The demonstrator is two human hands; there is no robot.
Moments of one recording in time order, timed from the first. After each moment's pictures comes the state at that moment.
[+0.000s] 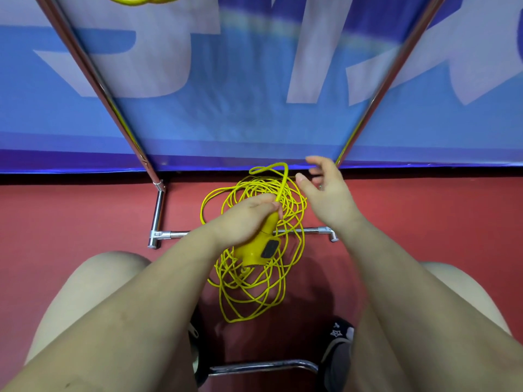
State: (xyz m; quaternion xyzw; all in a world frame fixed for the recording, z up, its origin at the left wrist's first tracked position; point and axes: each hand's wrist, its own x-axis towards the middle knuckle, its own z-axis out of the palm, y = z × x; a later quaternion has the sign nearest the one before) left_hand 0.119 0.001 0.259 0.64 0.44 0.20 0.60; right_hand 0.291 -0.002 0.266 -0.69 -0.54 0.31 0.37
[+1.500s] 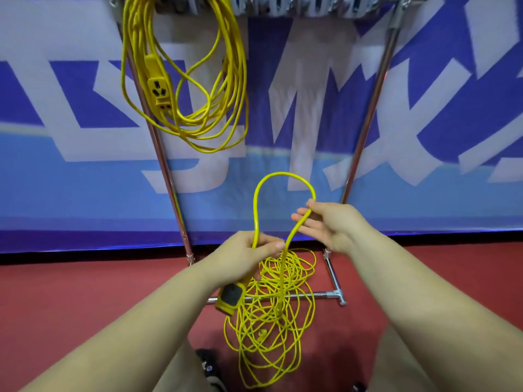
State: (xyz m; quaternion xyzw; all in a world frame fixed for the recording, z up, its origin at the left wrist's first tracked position) left_hand 0.073 -0.105 0.420 0.68 0.49 0.23 0.49; right_hand 0.248 -0.090 0.457 -0.53 -0.23 0.63 0.52
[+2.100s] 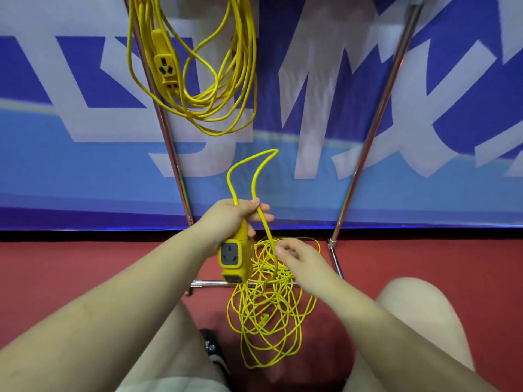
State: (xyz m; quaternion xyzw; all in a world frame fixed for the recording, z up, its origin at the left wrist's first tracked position) left_hand 0.061 -0.086 0.430 0.50 0.51 0.35 0.61; right_hand 0.224 -0.134 0.357 -0.56 -0.62 0.43 0.33
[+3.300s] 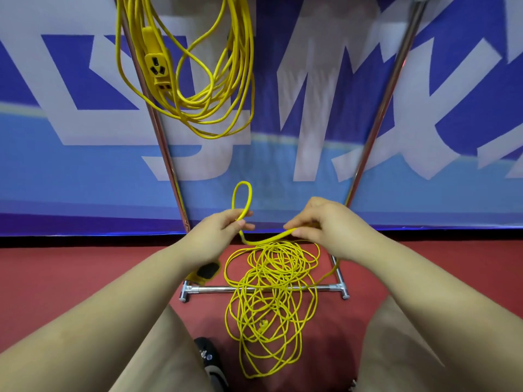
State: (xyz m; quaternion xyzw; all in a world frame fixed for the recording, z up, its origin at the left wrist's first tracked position) left_hand 0.036 -0.072 0.407 0.71 0.54 0.25 0.38; right_hand 0.261 -0.095 0.441 -0.55 -0.80 0.18 0.17
